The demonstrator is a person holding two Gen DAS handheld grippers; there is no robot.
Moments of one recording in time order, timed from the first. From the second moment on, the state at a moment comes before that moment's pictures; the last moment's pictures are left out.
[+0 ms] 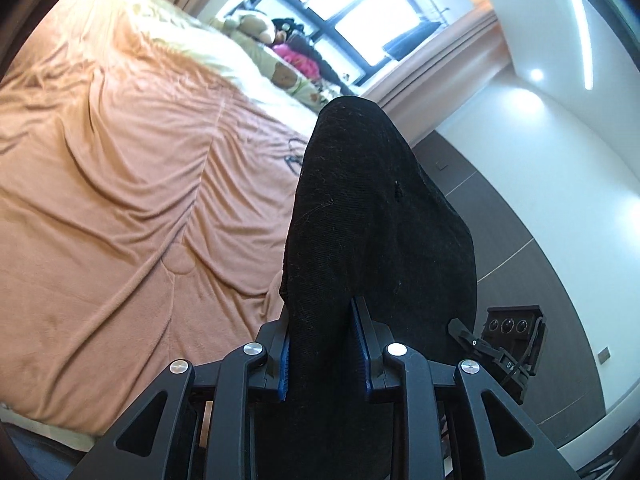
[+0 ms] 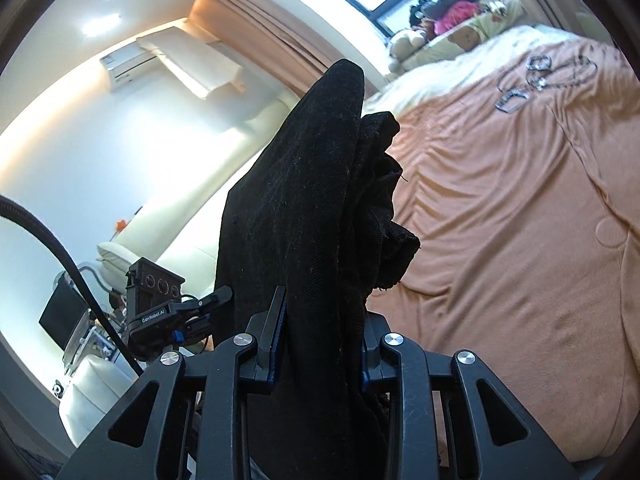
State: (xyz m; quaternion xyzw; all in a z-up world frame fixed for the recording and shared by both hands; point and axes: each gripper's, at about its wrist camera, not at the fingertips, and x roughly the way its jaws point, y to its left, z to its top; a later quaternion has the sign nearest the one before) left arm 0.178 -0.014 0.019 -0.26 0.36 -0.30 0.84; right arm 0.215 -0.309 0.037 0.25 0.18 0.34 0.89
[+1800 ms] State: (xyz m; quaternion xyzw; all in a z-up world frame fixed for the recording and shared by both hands) left arm 0.103 0.295 0.099 -0.29 0.21 -0.19 0.91; right arm 0.320 -0.079 0.085 0.16 0.19 0.47 0.85
